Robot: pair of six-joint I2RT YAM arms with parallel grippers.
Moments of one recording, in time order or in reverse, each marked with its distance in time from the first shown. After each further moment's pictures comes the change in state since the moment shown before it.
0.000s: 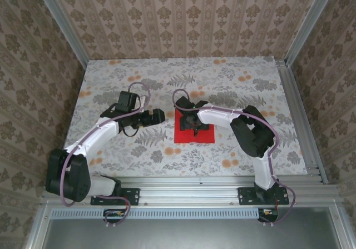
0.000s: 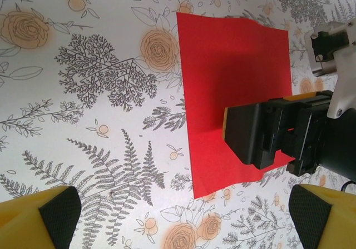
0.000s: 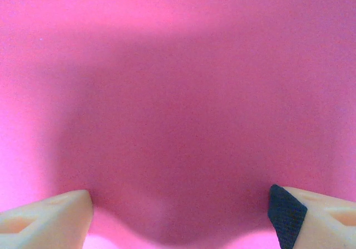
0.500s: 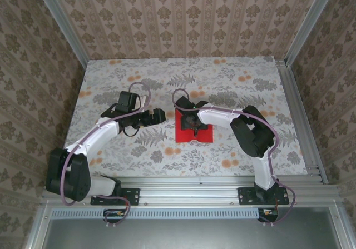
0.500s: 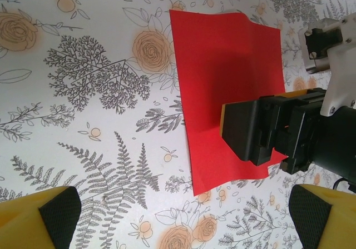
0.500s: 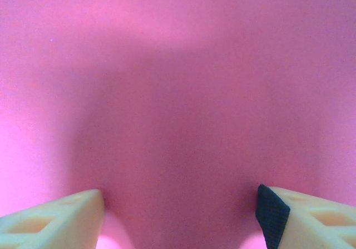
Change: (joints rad) left arm 0.000 0.007 -0.006 0.029 0.023 -0.005; right arm 0.000 -0.004 -0.006 0.019 0.015 -0.005
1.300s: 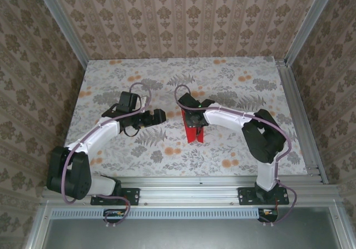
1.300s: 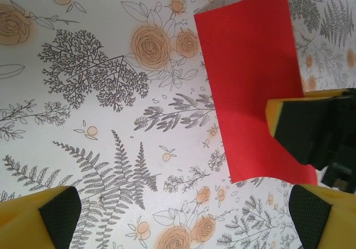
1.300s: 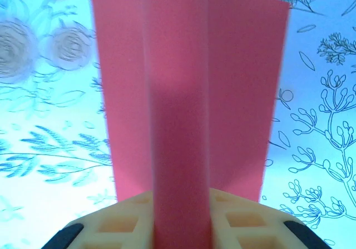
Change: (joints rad) left arm 0.001 0.014 -0.005 0.004 0.010 -0.007; right arm 0.000 -0.139 -0.041 0.011 -0.013 -0.053
